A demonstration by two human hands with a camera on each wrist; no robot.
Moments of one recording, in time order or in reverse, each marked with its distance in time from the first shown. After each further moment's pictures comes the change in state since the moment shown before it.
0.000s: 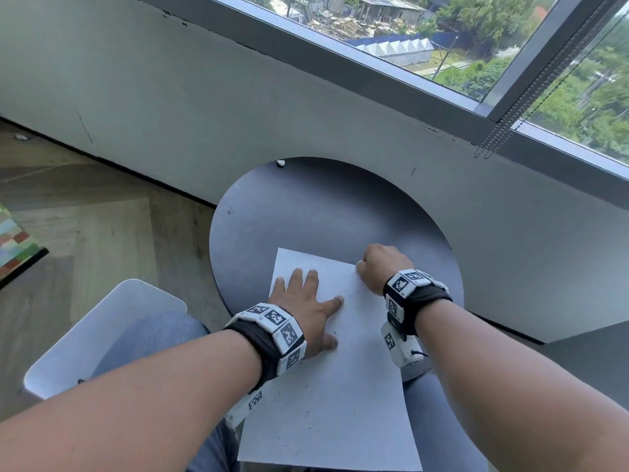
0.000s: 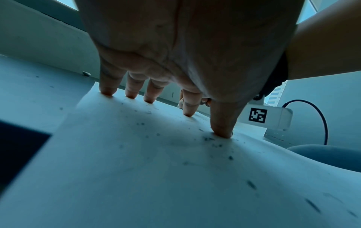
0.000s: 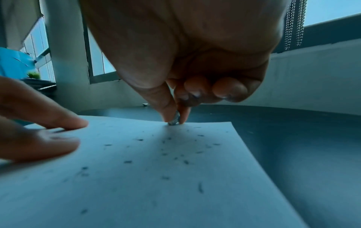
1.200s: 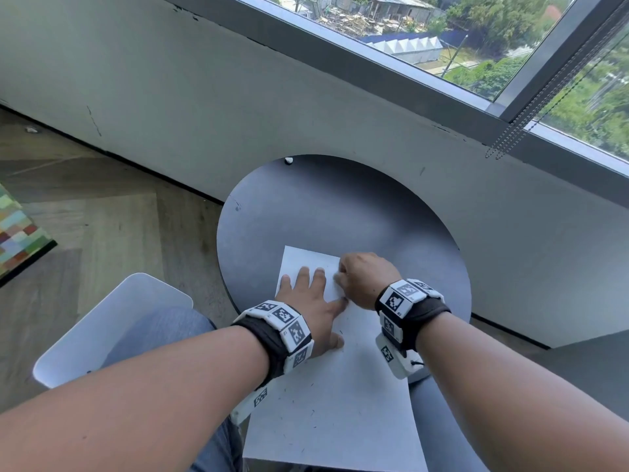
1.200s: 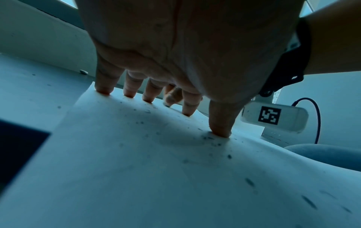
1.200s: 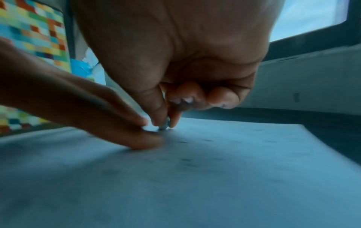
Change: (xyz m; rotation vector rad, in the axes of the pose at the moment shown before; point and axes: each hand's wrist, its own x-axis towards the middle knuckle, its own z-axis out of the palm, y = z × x) left_hand 0.001 -0.002 0.002 -0.025 0.006 0.019; right_hand -0.018 -0.032 0.014 -0.064 -0.001 -0.275
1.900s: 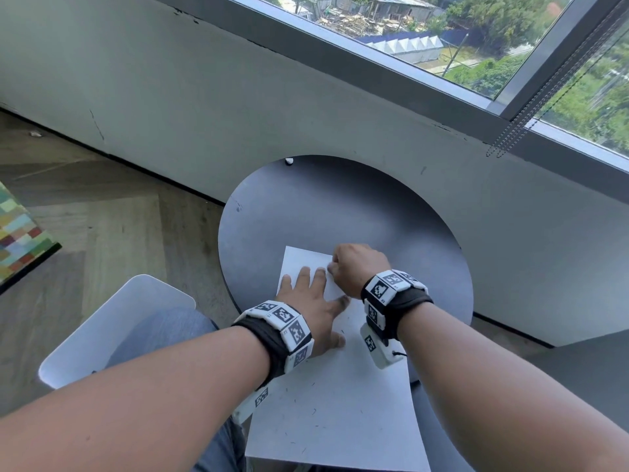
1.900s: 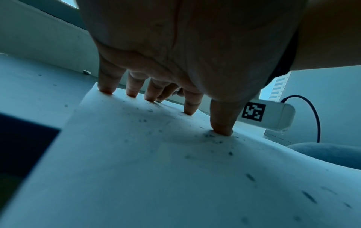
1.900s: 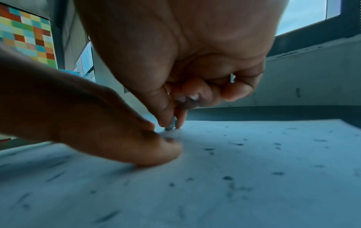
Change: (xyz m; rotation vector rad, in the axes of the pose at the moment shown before) left_hand -0.001 -0.001 -0.001 0.011 -0.001 0.005; right_hand 0.016 -0.017 -0.002 -0.017 0.060 0.023
